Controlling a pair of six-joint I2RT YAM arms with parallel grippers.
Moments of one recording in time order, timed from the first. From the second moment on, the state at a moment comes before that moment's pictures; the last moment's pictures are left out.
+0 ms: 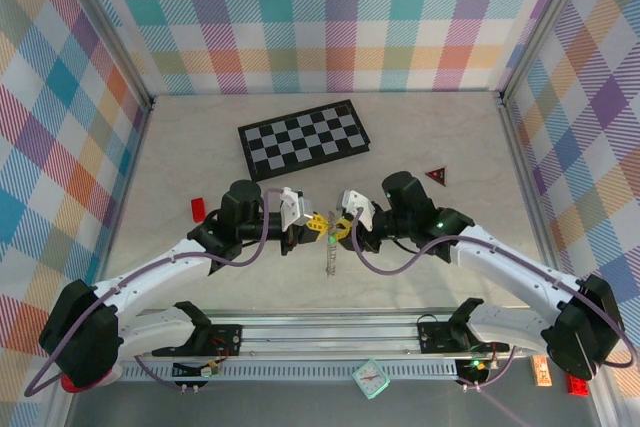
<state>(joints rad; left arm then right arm) -0.67 1.11 0.60 0.17 0.75 0.22 0.75 1.12 0.78 -0.32 -0.54 -0.32</state>
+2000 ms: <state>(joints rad) -0.67 1.12 0.56 0.33 0.58 0.02 0.83 1.01 0.71 -0.18 -0.31 -0.30</state>
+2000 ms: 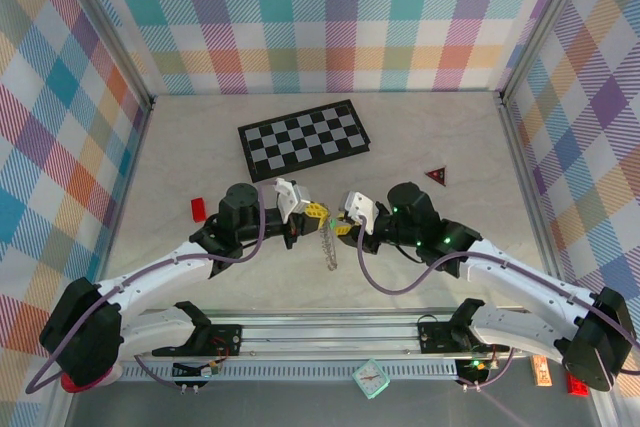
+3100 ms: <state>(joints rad) -0.68 1.14 0.56 0.34 0.56 -0.02 0.85 1.08 0.71 -0.11 -0.25 -0.30</state>
